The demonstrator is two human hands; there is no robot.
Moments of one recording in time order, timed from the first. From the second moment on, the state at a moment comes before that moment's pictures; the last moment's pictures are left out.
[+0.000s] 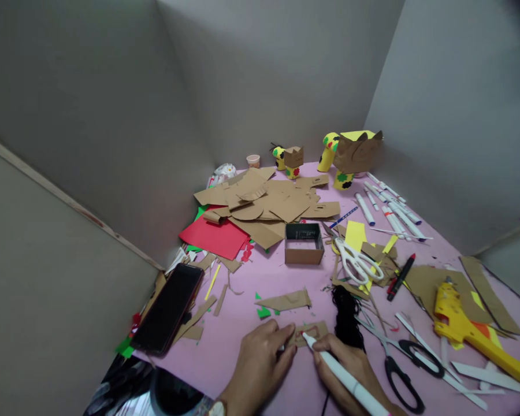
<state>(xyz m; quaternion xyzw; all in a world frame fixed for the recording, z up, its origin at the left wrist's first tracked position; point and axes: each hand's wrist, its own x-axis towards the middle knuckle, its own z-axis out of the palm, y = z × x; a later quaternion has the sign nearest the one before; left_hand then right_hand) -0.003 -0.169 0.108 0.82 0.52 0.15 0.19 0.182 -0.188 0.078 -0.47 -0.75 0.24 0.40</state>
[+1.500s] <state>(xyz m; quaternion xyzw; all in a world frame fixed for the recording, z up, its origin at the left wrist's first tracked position) -0.004 -0.168 0.106 0.82 0.53 0.14 0.19 0.182 -0.189 0.080 -0.46 -0.75 0.25 0.40</state>
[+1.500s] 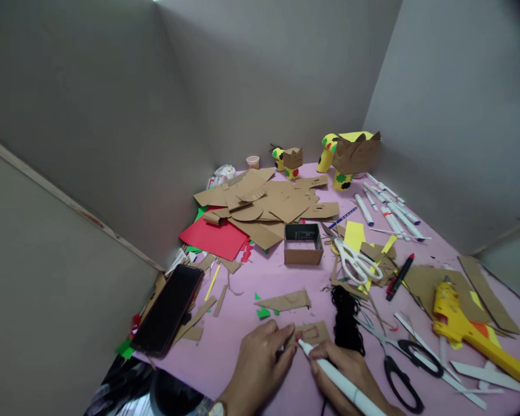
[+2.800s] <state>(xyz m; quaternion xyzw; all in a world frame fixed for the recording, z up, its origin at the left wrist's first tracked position) -0.005 -0.170 0.105 0.82 0.52 0.15 0.19 0.183 -0.190 0.077 -0.50 -0.72 0.23 0.43</state>
